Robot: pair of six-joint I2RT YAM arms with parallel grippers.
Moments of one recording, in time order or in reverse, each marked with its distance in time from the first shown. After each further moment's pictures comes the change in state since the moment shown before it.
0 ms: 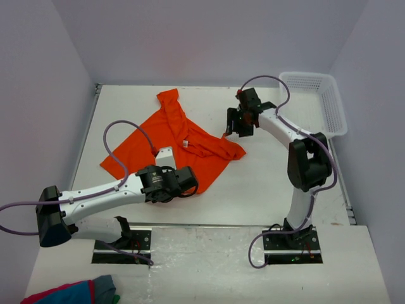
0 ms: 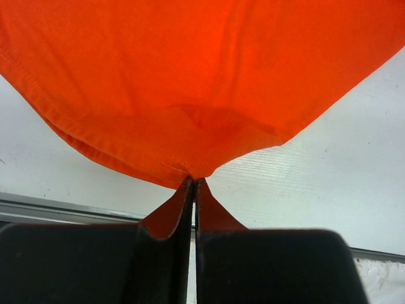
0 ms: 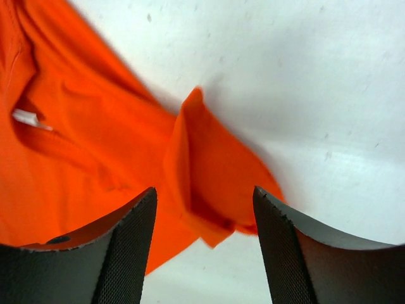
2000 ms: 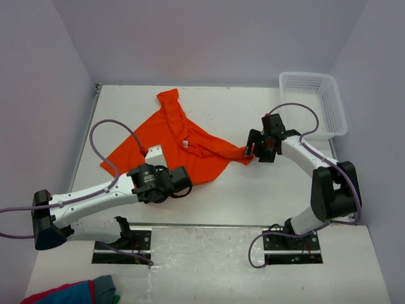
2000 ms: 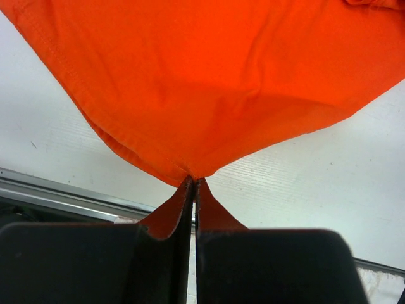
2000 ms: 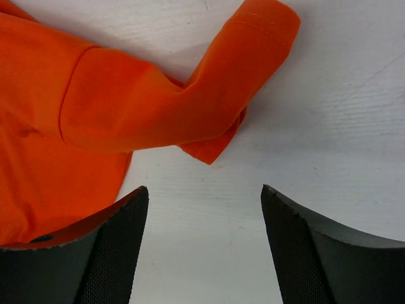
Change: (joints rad) left arm 0.000 -0.052 0.043 -0.155 -0.043 -0.109; right arm -0.129 -0.337 -0.464 0.059 0.010 0.112
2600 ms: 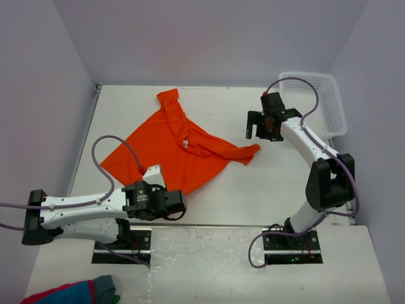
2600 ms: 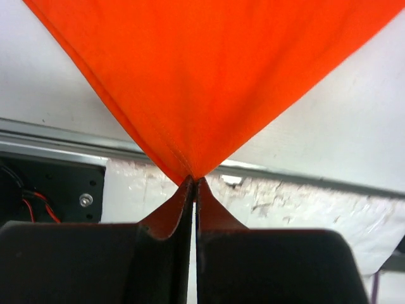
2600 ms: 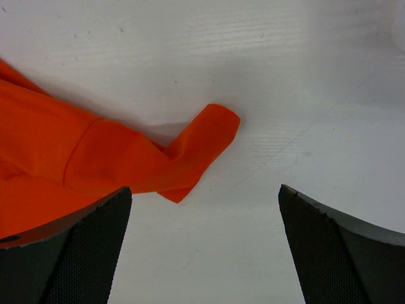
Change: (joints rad) left arm -0.234 -0.092 -0.146 -0.003 0.151 -0.197; right arm 0.000 0.091 0.315 -0.155 0.193 -0.191
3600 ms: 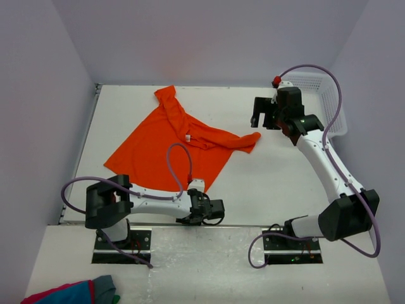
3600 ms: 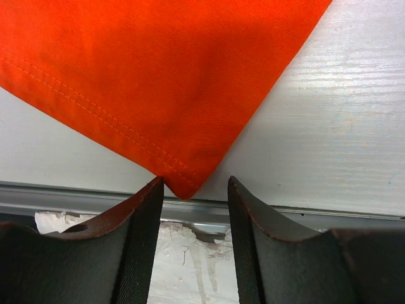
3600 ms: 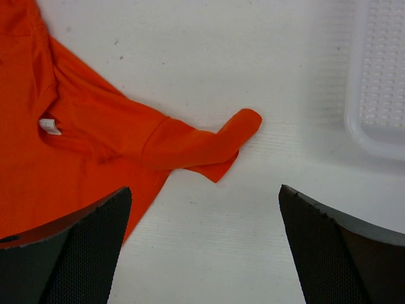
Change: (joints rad) left arm -0.004 0.584 0.059 0.320 0.073 0.298; right arm 0.000 -0.269 -0.016 0.106 -0.042 -0.068
